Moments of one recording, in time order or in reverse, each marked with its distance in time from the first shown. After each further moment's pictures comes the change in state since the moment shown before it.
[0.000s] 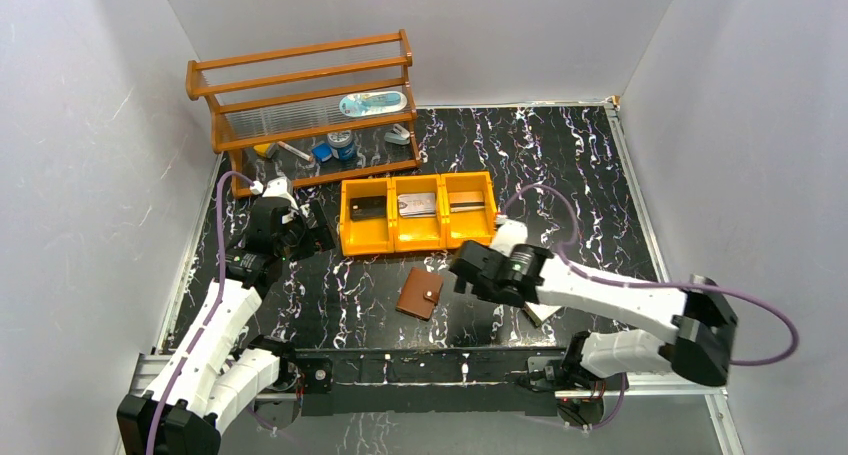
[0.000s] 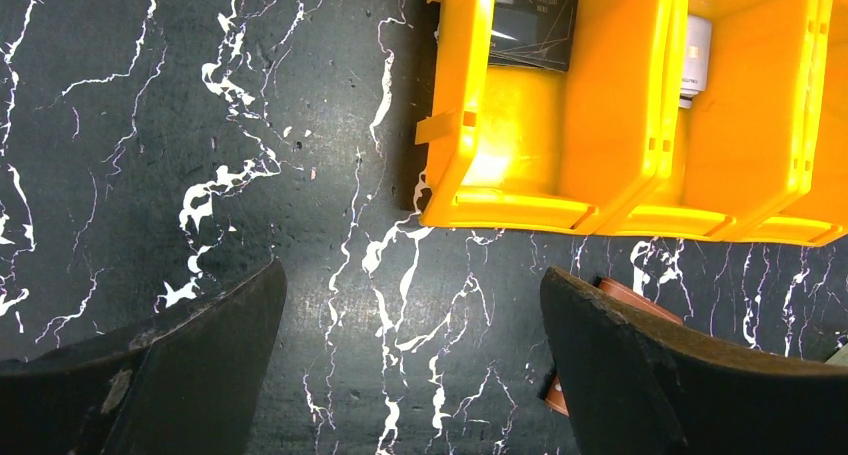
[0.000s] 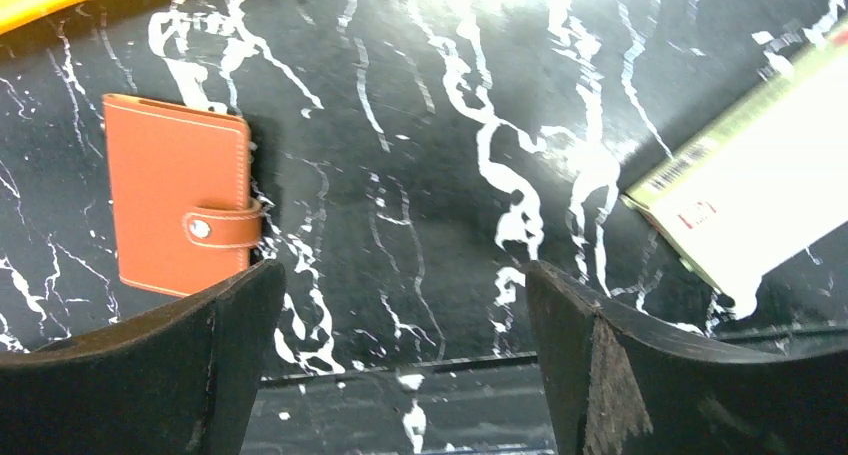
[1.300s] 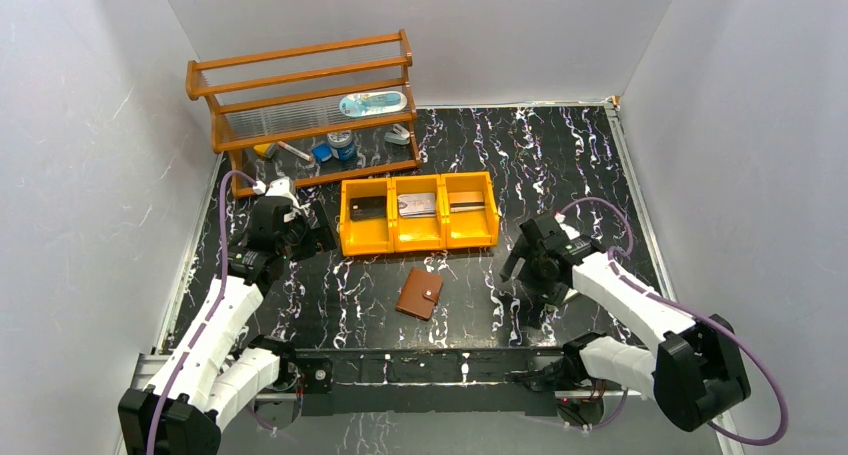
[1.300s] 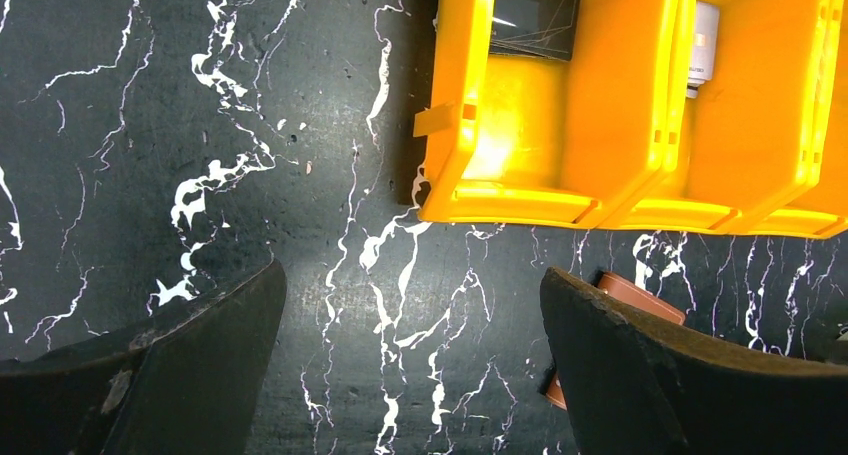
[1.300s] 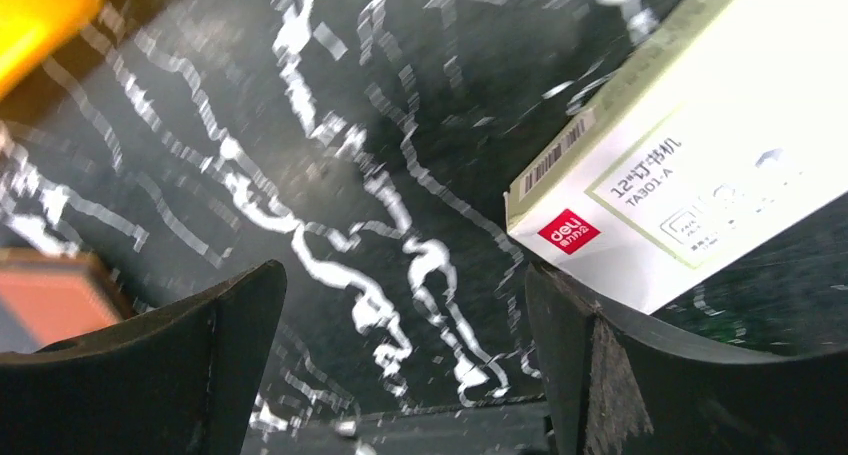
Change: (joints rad) left arm 0.000 0.024 0.000 0.000 0.011 0.000; right arm -0.632 -0.220 -0.307 0.157 -0.399 -0.282
